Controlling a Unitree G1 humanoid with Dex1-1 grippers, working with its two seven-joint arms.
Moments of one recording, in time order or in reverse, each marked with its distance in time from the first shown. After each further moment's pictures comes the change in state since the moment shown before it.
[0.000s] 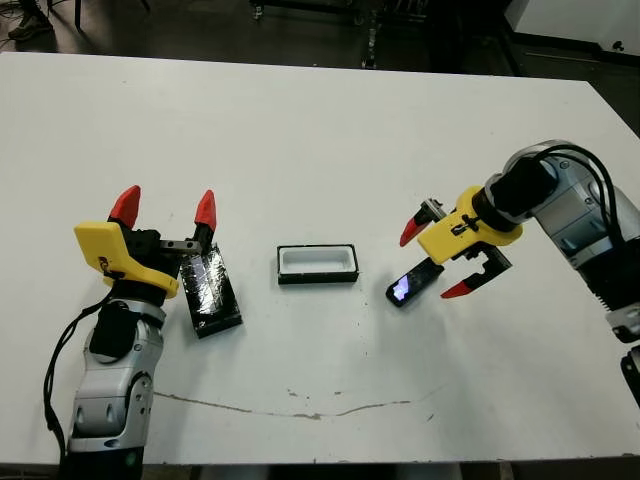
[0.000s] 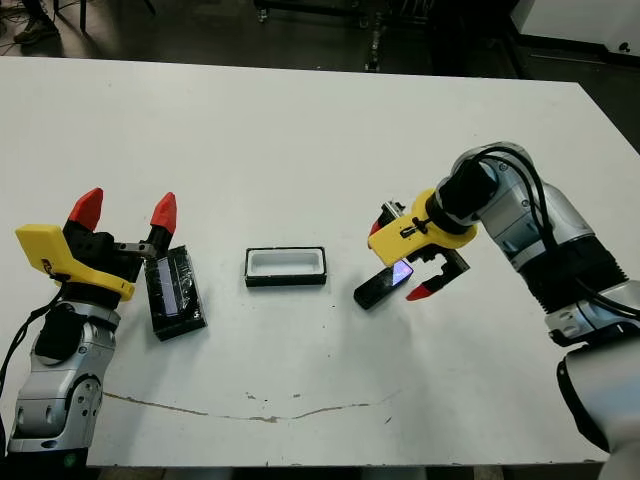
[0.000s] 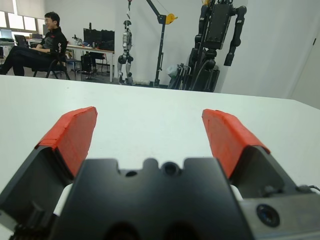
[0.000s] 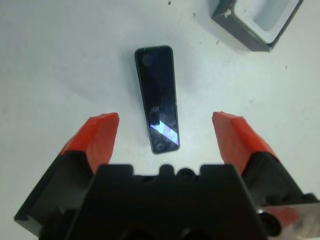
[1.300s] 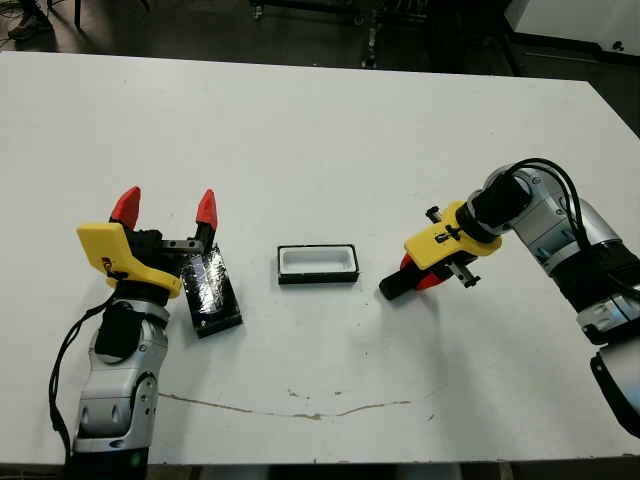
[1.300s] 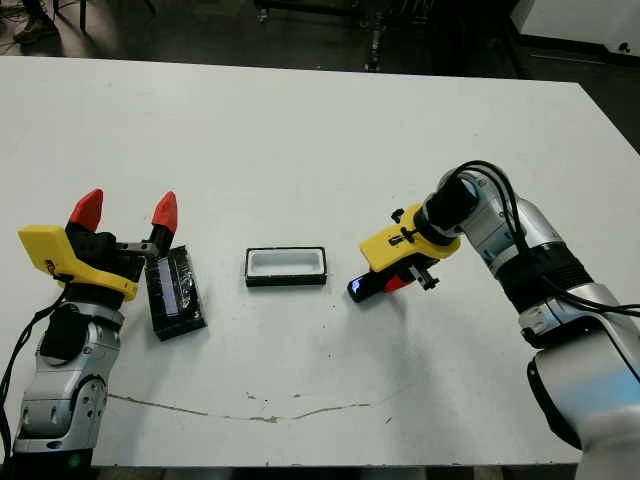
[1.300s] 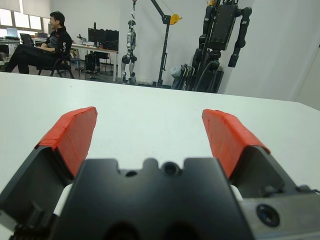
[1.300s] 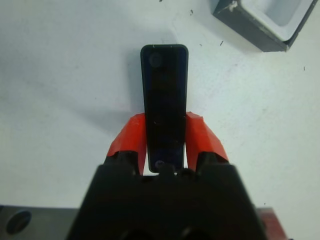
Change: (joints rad) left arm 0.000 -0.018 -0.010 -0.004 0.020 -0.003 0.030; right arm 0.000 0.076 0.001 0.154 -0.039 -0.058 -0.051
